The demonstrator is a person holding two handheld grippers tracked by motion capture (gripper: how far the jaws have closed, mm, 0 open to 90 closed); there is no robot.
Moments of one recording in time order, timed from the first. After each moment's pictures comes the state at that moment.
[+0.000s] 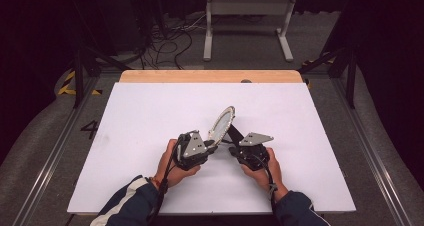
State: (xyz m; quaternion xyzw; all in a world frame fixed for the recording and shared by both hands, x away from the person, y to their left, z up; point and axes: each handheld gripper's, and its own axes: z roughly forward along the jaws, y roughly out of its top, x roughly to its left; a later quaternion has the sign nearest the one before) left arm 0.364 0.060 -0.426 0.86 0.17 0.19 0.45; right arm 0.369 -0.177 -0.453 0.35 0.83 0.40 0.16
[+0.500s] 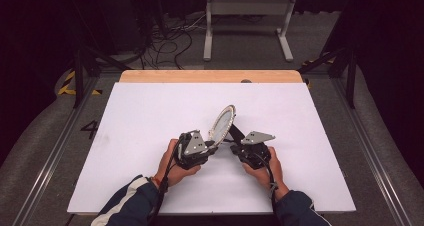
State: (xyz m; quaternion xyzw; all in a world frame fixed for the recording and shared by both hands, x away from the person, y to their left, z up) left arm 0.370 0.058 -0.433 0.86 0.17 0.17 0.45; right arm 0.373 -0.181 -0.453 0.35 0.83 0.40 0.17
